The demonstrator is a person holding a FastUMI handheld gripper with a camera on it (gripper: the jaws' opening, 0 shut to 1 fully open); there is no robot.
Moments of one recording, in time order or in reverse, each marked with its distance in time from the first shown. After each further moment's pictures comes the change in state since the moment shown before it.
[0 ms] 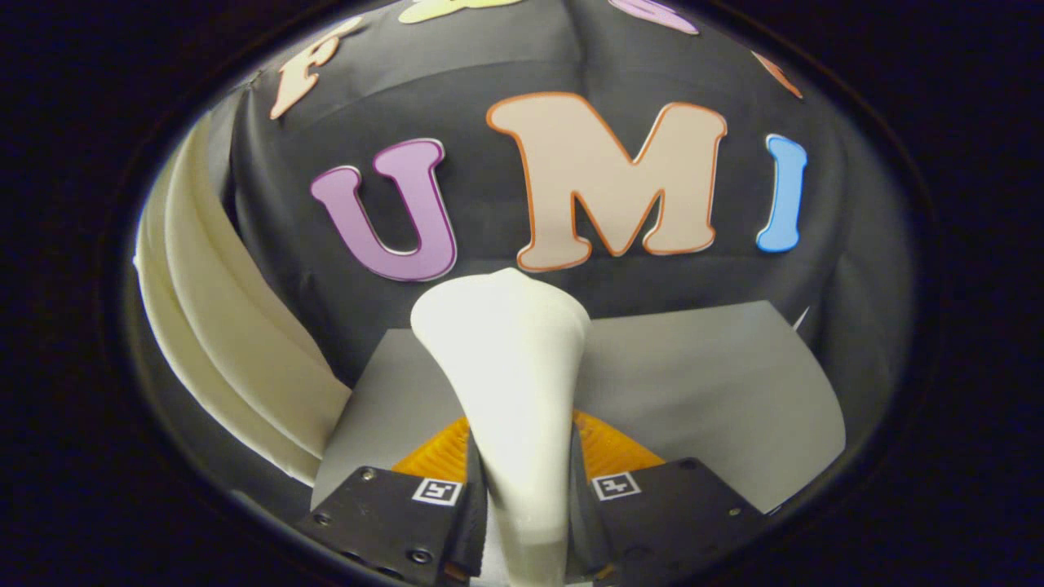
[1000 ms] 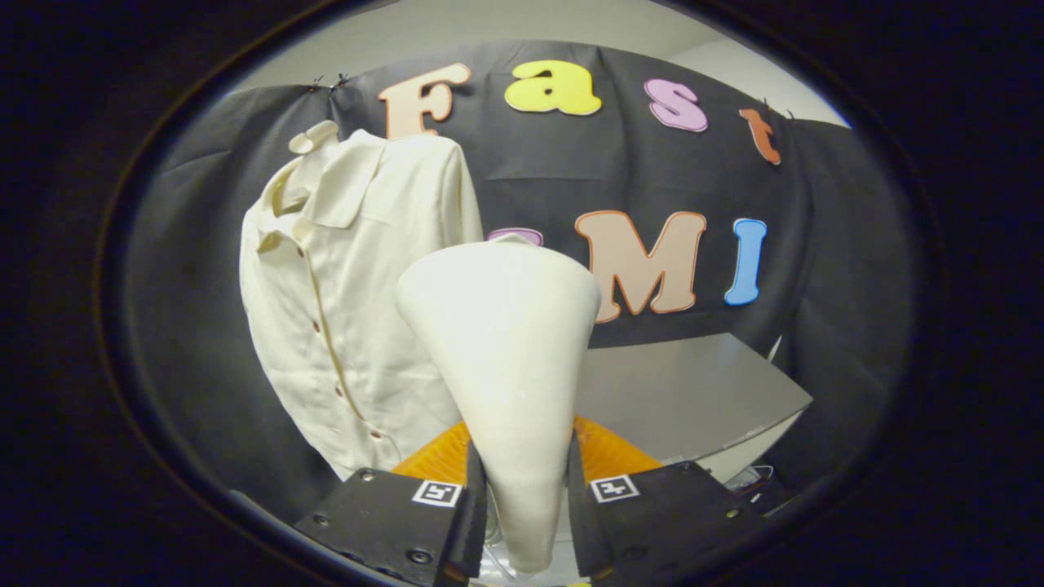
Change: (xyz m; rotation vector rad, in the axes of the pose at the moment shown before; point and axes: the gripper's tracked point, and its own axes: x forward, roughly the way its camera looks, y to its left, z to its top) arm -0.177 0.167 -0.066 0.003 -0.271 -0.014
